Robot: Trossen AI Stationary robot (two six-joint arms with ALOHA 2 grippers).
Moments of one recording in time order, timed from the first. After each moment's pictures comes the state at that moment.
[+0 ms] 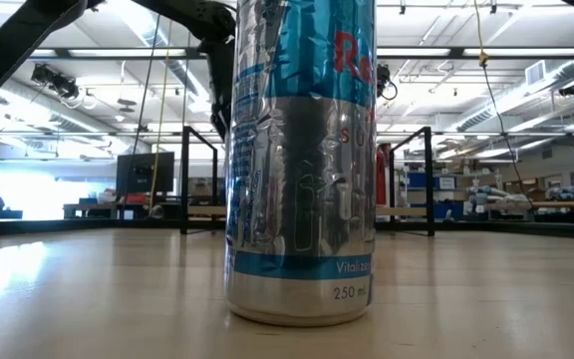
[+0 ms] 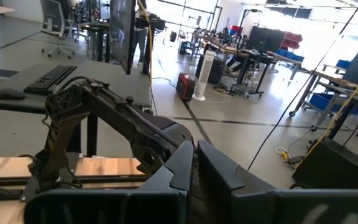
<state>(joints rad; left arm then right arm) 0.71 2.02 1.97 -1.26 0.01 0.35 -0.47 1.78 2.31 -0.59 -0.23 -0.24</state>
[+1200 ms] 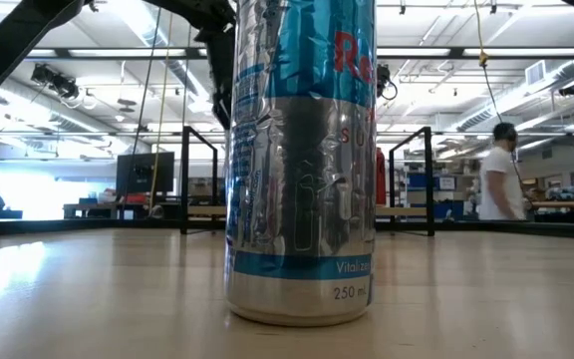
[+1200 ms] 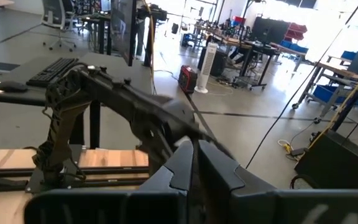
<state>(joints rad) 0.70 2.00 2.03 -1.29 0.01 0.35 -0.47 1.78 2.31 -0.63 -0.23 -0.24</state>
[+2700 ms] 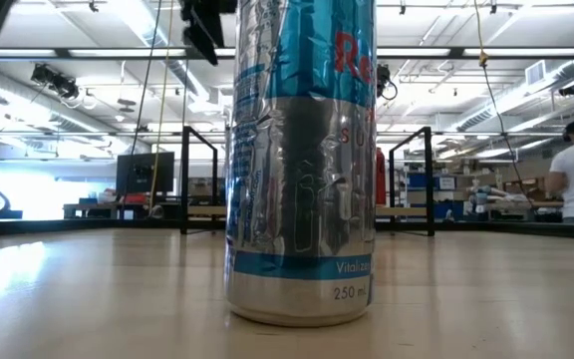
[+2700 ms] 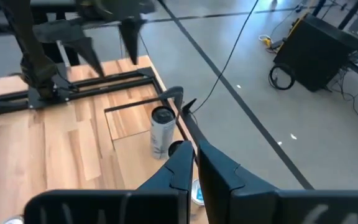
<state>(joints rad) 0.65 1.77 2.25 -1.57 0.11 0.22 -0.49 1.59 2.31 -1.20 -0.04 -0.14</state>
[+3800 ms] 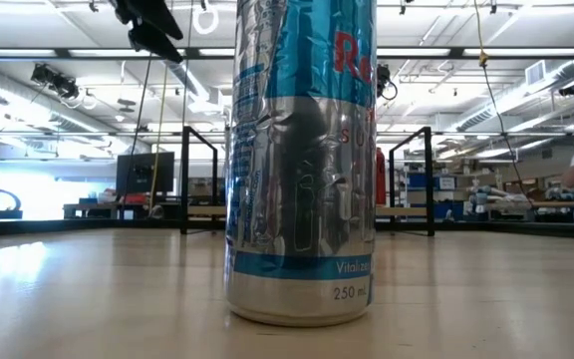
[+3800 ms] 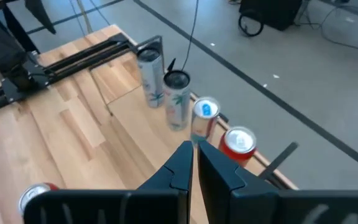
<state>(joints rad) 0.45 1.02 1.21 -0.89 0.11 0.03 -0.20 1.16 1.67 -1.12 0.37 0.29</state>
